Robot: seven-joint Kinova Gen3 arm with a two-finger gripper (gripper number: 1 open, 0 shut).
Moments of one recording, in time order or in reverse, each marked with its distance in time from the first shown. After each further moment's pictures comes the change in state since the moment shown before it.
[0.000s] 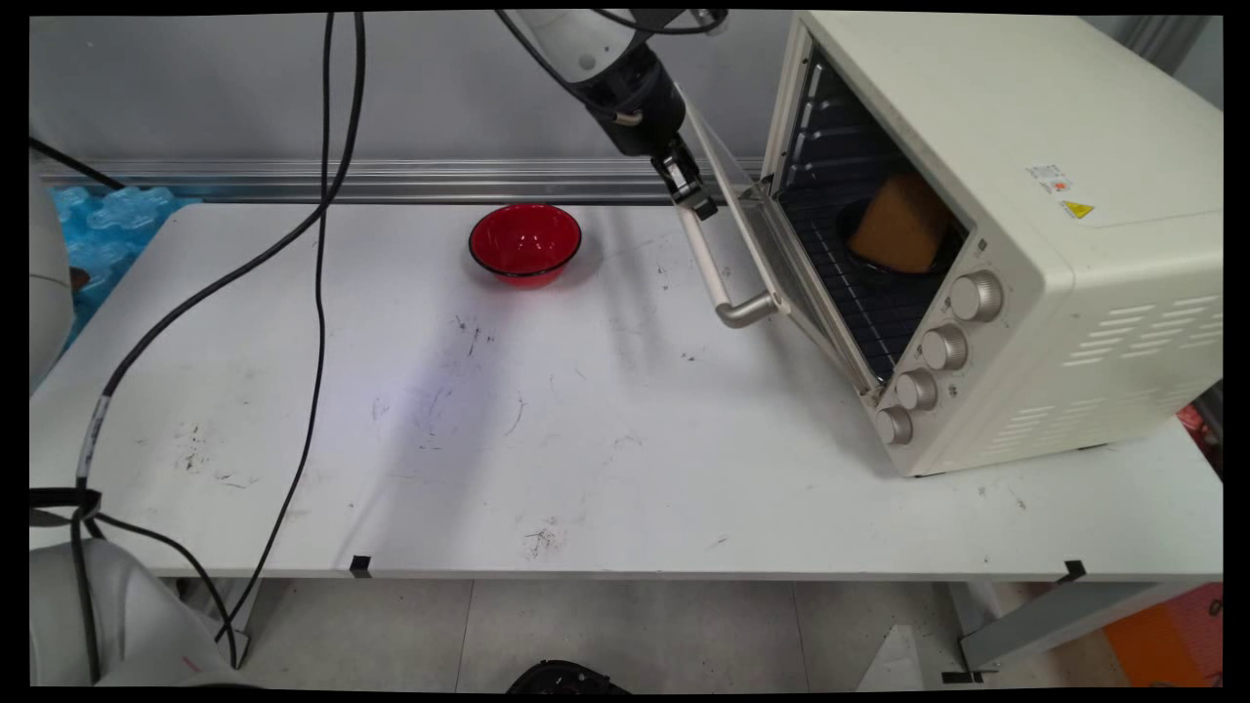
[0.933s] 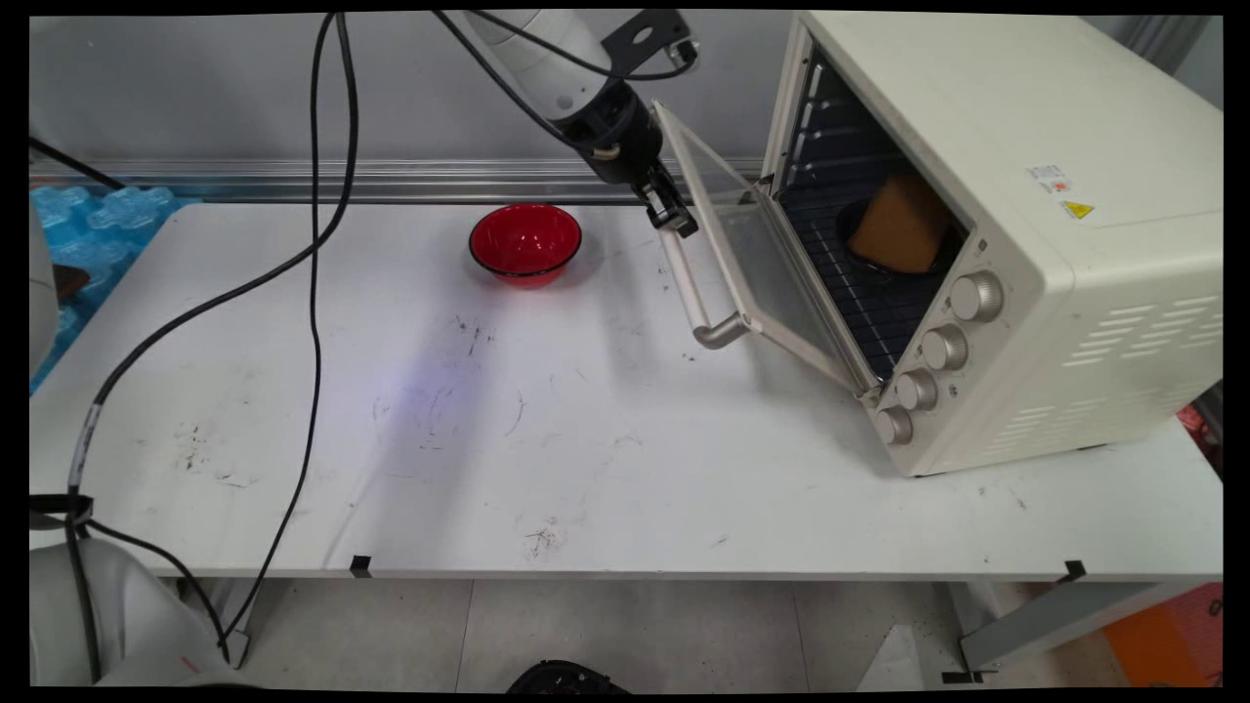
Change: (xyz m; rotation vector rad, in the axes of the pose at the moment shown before) arm -0.035 0.002 0.015 0.030 0.018 0.002
